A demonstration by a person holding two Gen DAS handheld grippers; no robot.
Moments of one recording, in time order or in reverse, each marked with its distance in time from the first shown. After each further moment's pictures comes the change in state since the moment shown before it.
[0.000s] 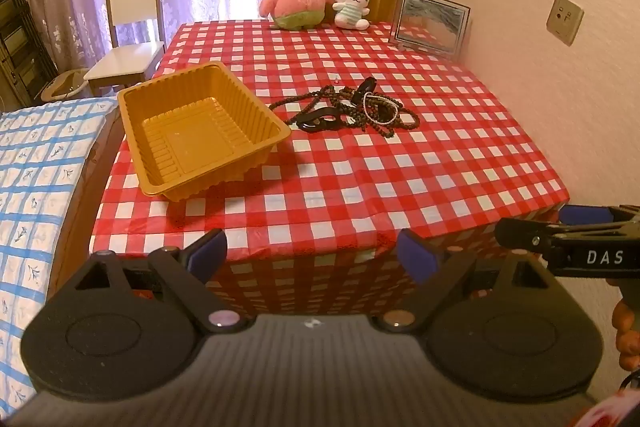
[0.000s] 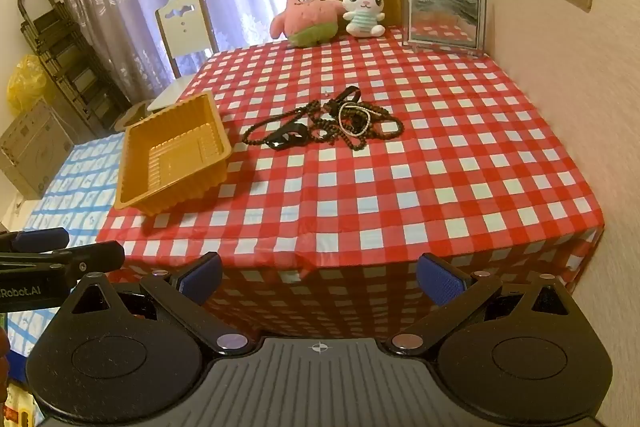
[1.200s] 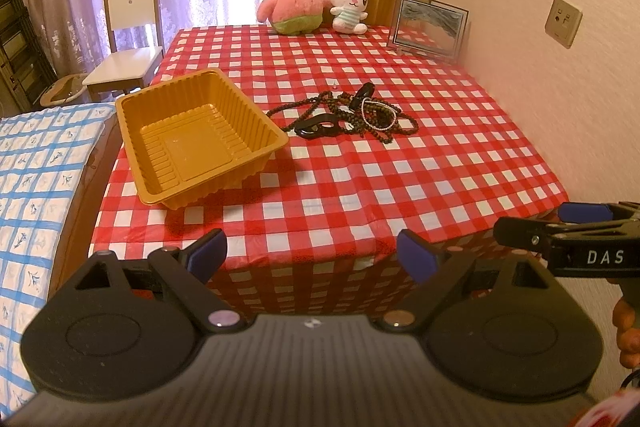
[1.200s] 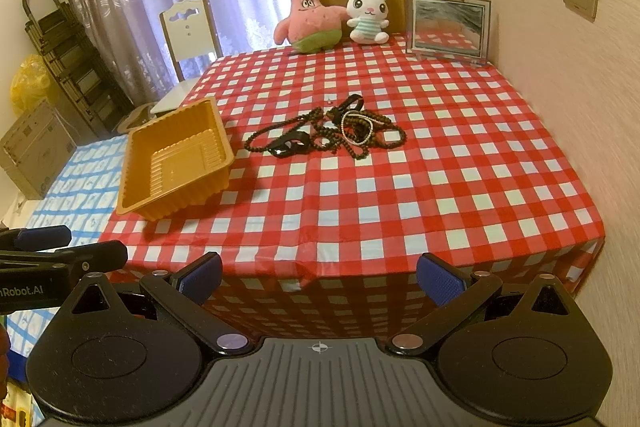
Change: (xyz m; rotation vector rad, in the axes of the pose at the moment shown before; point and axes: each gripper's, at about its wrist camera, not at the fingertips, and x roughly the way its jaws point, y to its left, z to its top) left arm -0.001 0.001 0.000 0.003 -0.003 0.003; right arm -0.001 0.000 0.007 -0.011 -0.014 0.005
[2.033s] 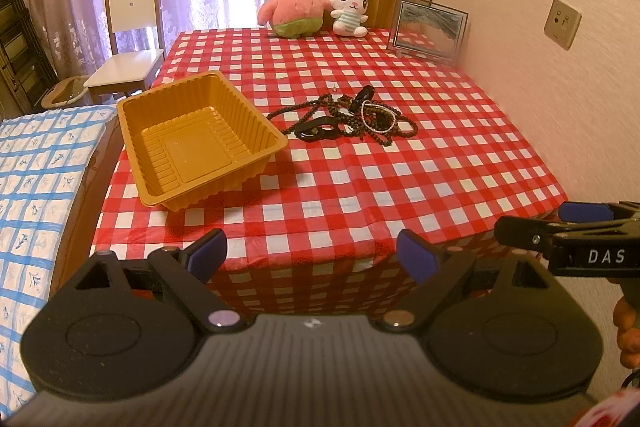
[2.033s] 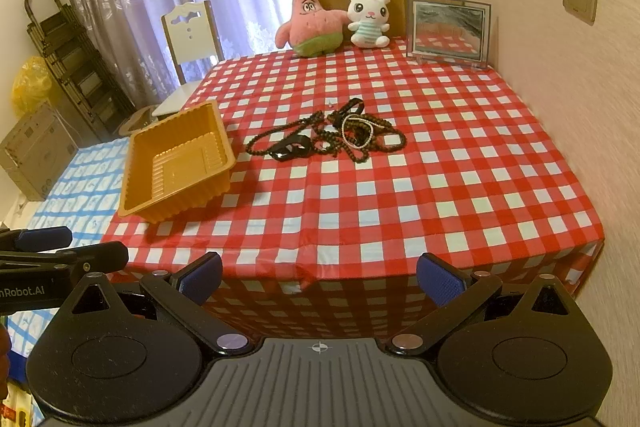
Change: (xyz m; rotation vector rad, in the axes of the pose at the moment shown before) left arm 0.002 -0.002 0.007 0.002 -0.004 0.001; right arm -0.002 0.000 0.000 -0.001 -0.011 0.002
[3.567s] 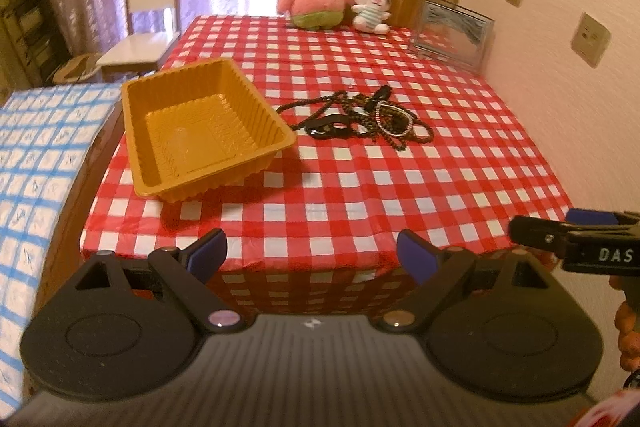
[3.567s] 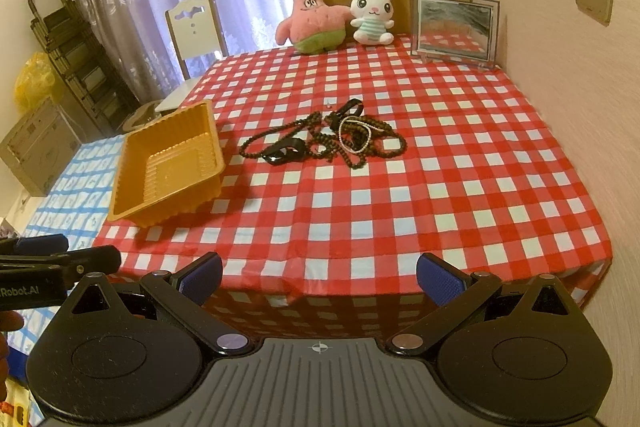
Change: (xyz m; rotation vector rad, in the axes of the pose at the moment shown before) left arm 0.020 0.010 0.013 -0.094 0.014 0.027; right arm 0.013 -0.012 0.005 -0.003 0.013 0.017
